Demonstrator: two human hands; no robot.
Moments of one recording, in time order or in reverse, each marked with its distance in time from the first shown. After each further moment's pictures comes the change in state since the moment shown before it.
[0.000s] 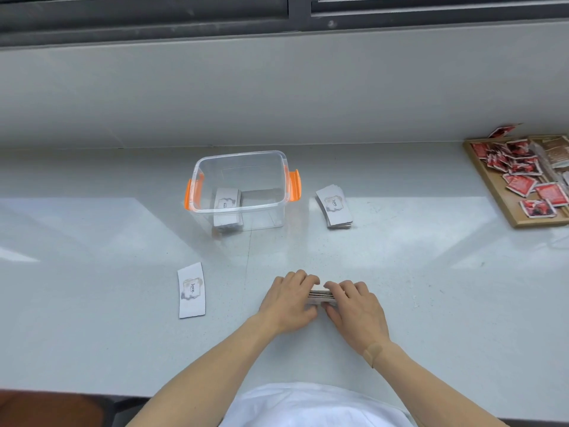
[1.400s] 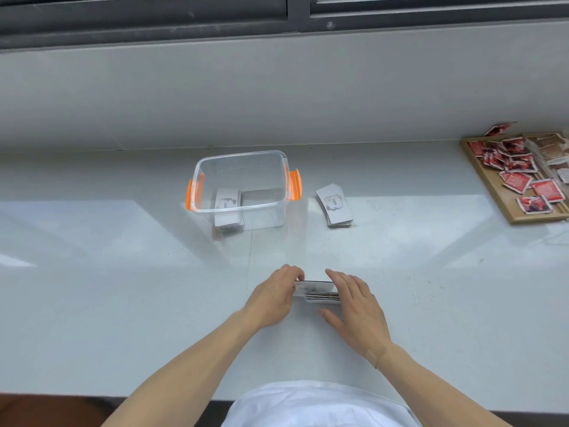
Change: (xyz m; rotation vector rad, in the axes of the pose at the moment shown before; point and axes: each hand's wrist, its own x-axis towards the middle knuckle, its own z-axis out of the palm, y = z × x) left_hand -0.015 -0.028 -0.017 -0.239 0.076 -0.009; right_hand -0.007 0.001 0.007 0.161 -0.039 0.037
